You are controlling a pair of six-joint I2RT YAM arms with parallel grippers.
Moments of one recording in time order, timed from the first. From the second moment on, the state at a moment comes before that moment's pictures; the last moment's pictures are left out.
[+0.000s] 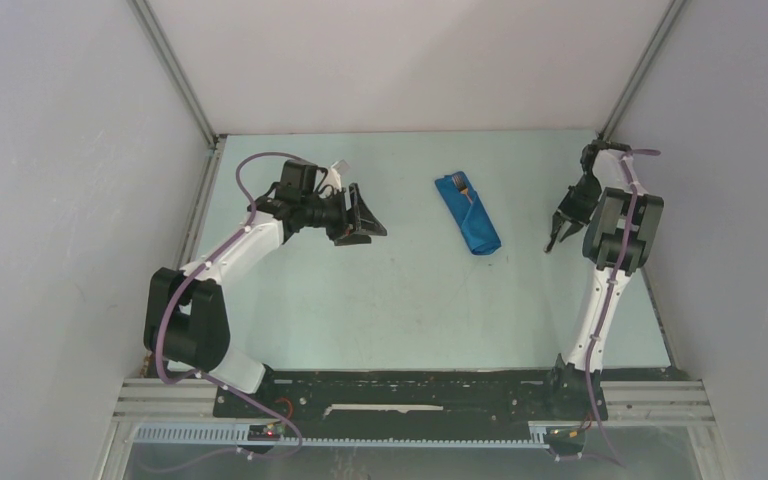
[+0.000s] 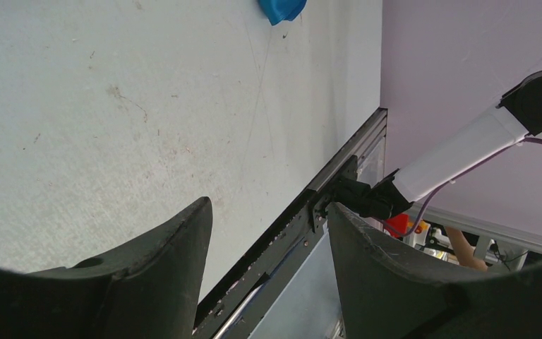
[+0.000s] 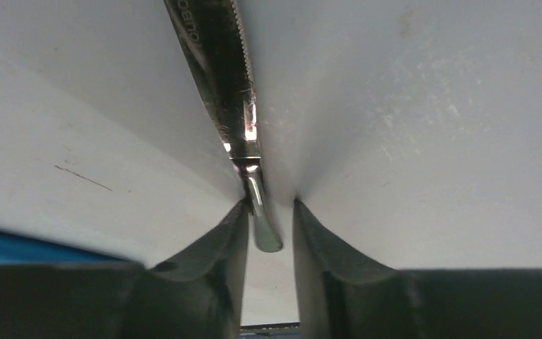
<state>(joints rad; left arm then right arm) -0.31 1.52 1.12 -0.39 0.75 -0.61 -0.26 2.39 2.01 -1.24 -0.06 0.38</state>
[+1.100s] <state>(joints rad) -0.31 1.52 1.12 -0.38 0.75 -0.61 -0.21 1.96 1.47 -0.74 -0.19 0.14</state>
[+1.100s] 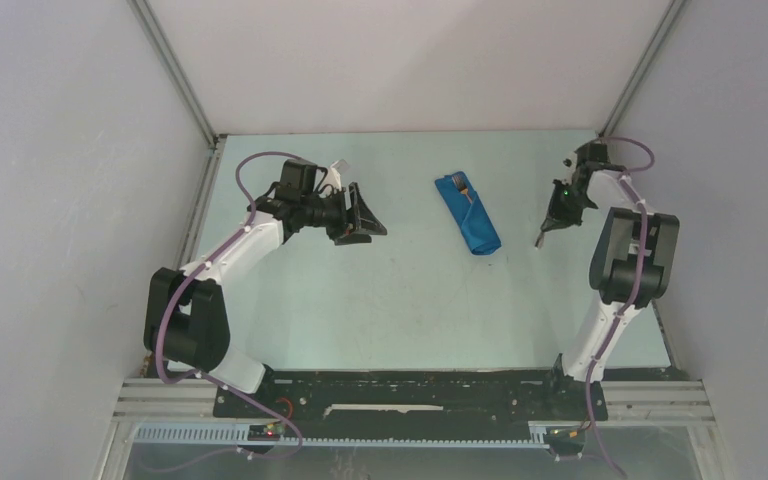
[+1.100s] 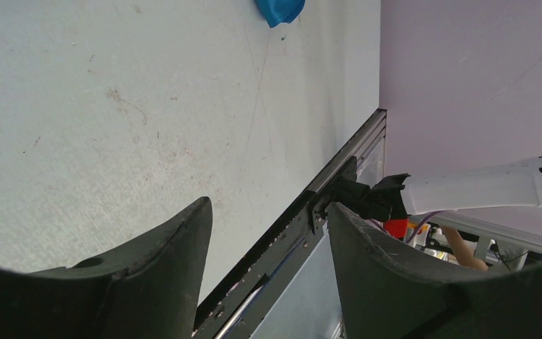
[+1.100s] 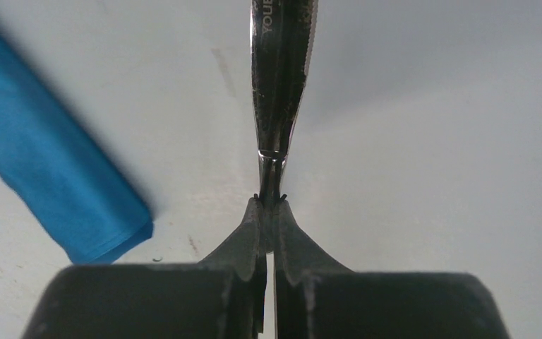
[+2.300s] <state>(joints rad) -0.31 1.52 1.12 -0.38 0.75 -0.61 0.26 2.38 2.21 -0.89 -0.18 -0.05</state>
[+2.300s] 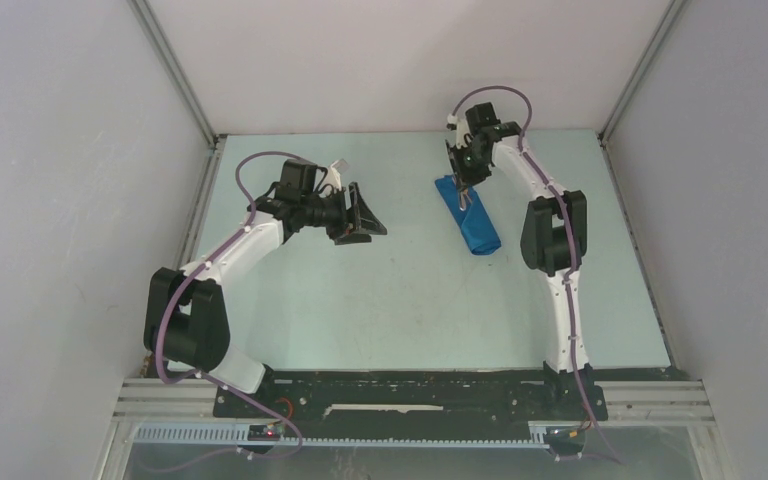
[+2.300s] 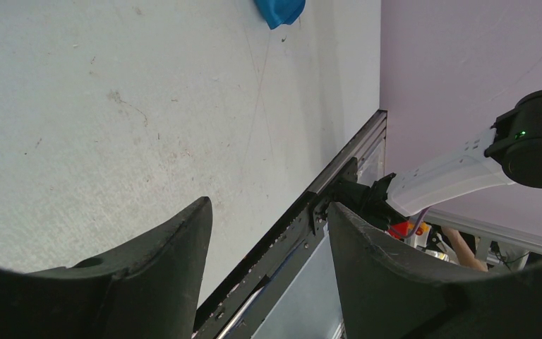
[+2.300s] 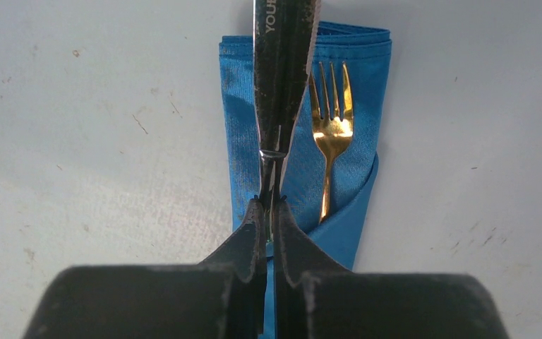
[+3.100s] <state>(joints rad) -0.31 1.52 1.12 -0.38 0.75 -0.61 0.28 2.41 2.21 -0.94 -0.14 -0.15</state>
